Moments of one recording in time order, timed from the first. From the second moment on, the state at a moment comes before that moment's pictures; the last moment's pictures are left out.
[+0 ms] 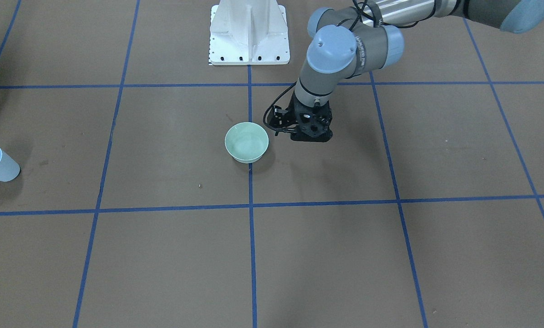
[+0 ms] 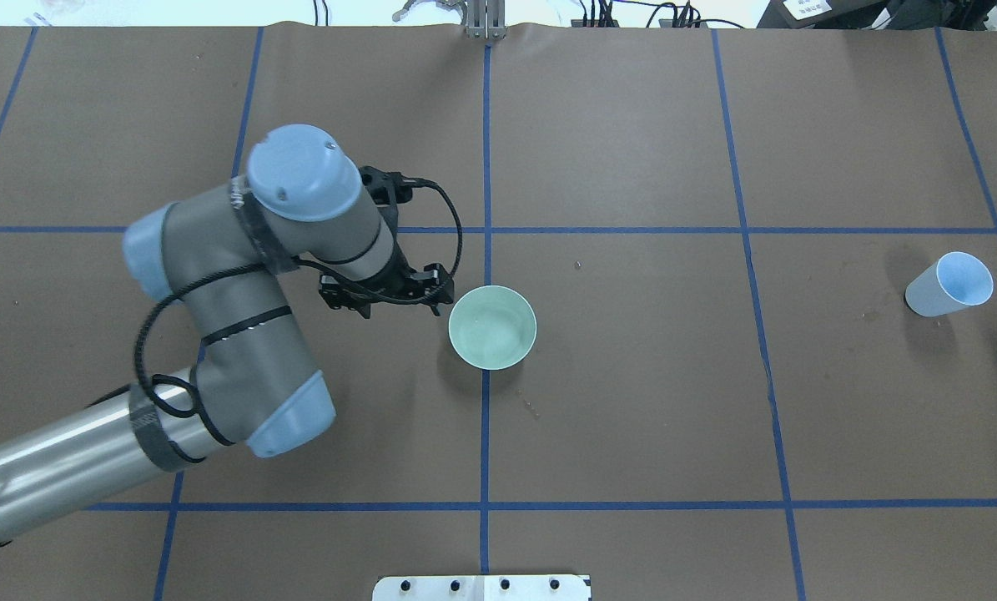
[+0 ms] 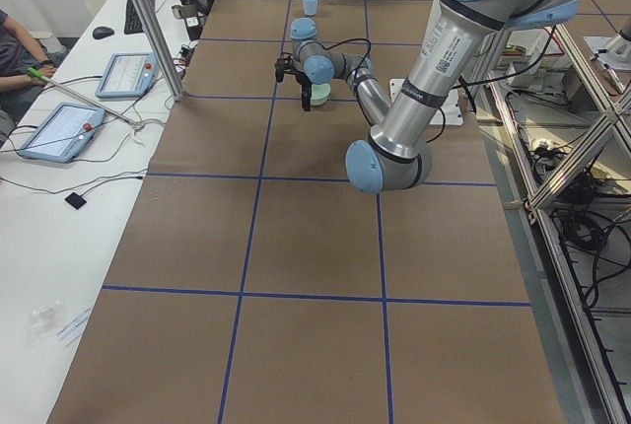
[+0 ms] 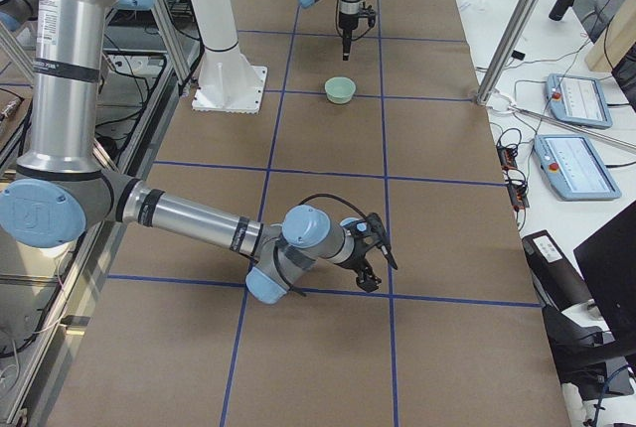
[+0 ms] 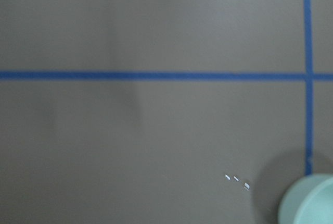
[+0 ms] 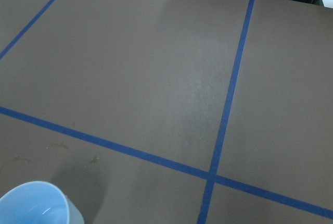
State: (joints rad) left arm -0.57 -2.28 -1.61 -1.65 -2.03 -1.19; right arm 1.46 -1.69 1.42 -0.49 2.25 0.34
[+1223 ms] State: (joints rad) left arm -0.53 -2.38 -1.45 -1.66 -2.02 -1.20; right arm 1.48 -1.63 1.45 -0.70 2.30 0.24
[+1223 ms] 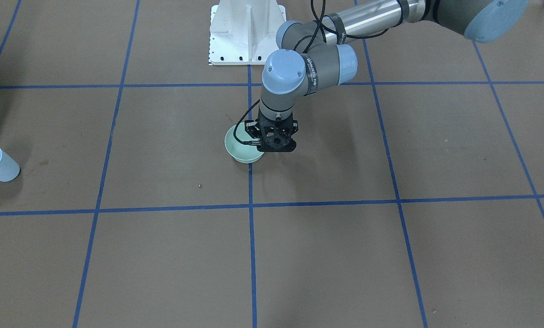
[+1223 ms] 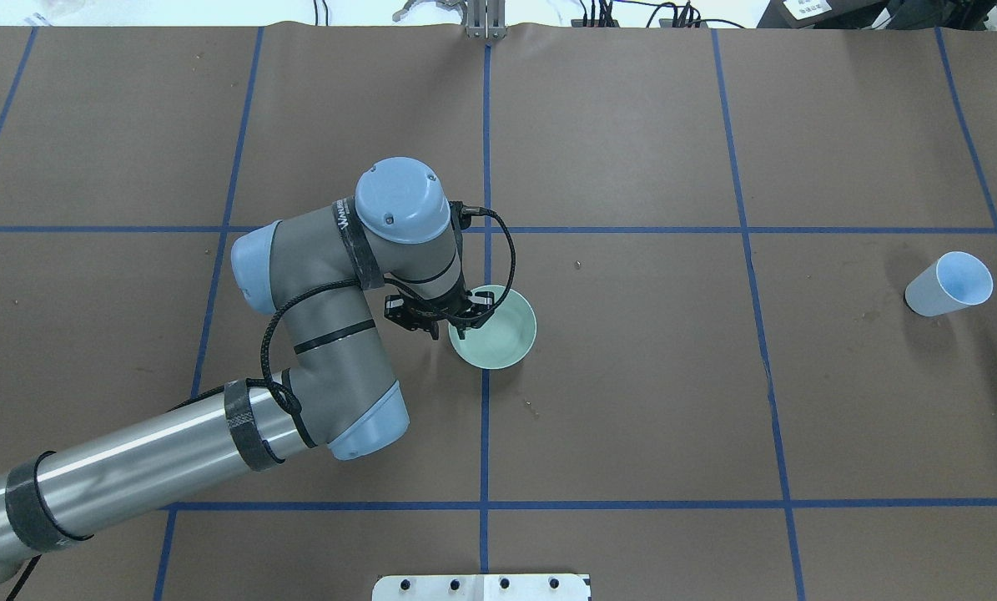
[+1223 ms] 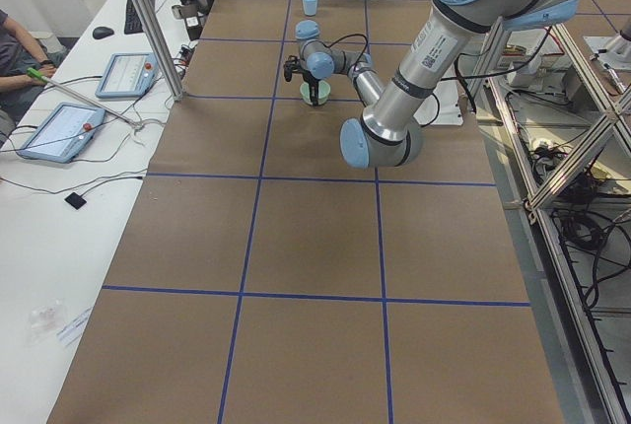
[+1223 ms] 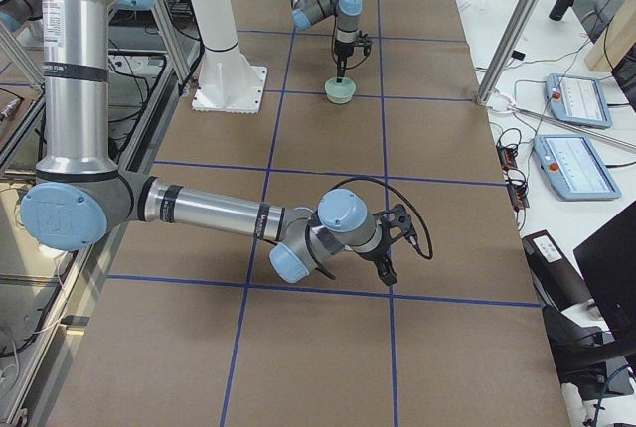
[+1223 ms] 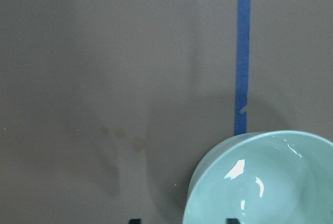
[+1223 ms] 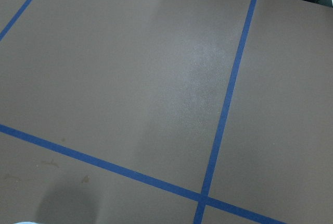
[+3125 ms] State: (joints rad) left arm -1.03 -1.56 -1.74 -1.77 -2.34 -0.41; right arm 1.38 -1.50 1.46 -0.90 2.29 0.24
